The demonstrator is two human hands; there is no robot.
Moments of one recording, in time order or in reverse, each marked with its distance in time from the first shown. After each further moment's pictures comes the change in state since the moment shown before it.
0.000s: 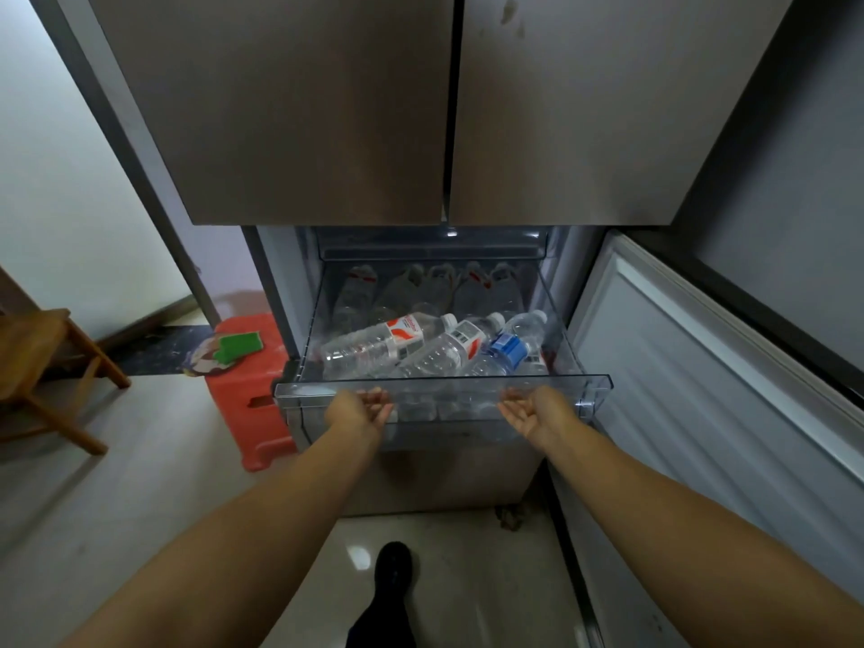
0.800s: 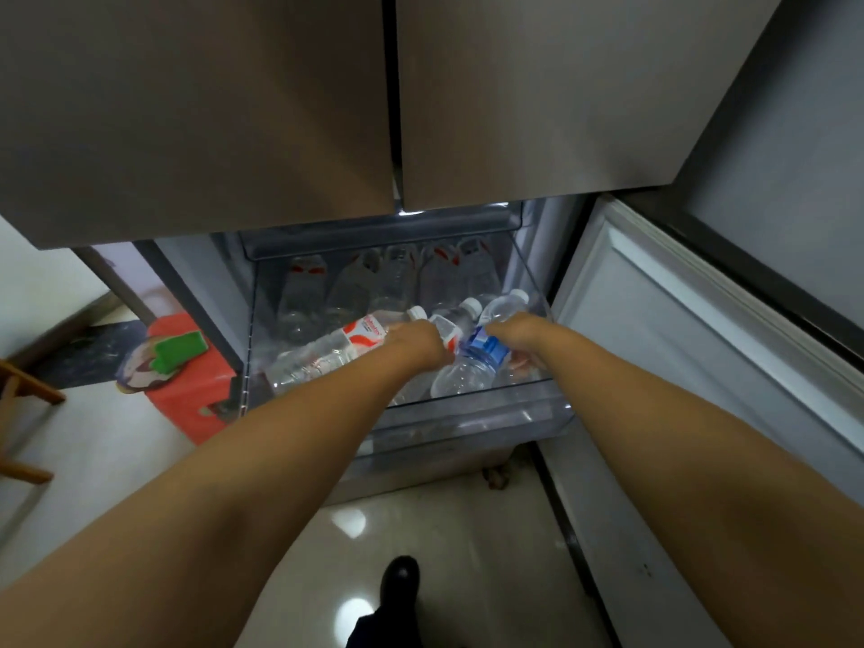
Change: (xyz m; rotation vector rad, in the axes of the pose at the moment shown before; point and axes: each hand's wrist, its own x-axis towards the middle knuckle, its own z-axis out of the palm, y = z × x) left_hand 0.051 -0.013 0.150 2.181 -0.421 0.576; right_hand 0.055 -0.086 0.054 -1.087 0.085 -0.070
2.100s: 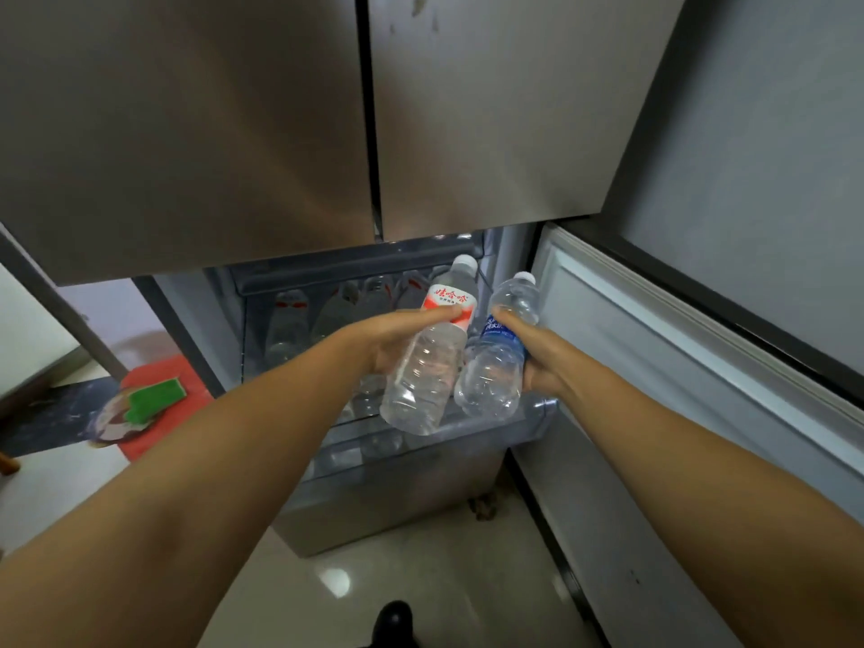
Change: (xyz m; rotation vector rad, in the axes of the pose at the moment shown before) left_hand -0.064 0.001 -0.059 -1.087 -0.475 0.176; right_hand -0.062 0.038 -0.025 0.950 -0.130 -0.160
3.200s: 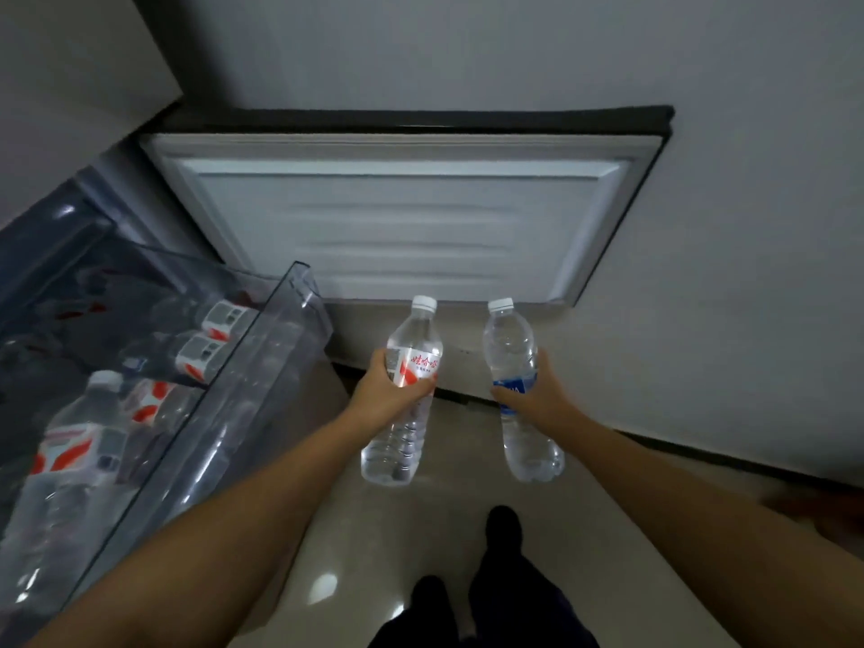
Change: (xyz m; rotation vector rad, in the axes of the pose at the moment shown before) left_hand 0.036 -0.174 0.158 0.675 -0.355 0.244; right_hand -0.219 0.258 -0.098 -0.172 0.988 -0.165
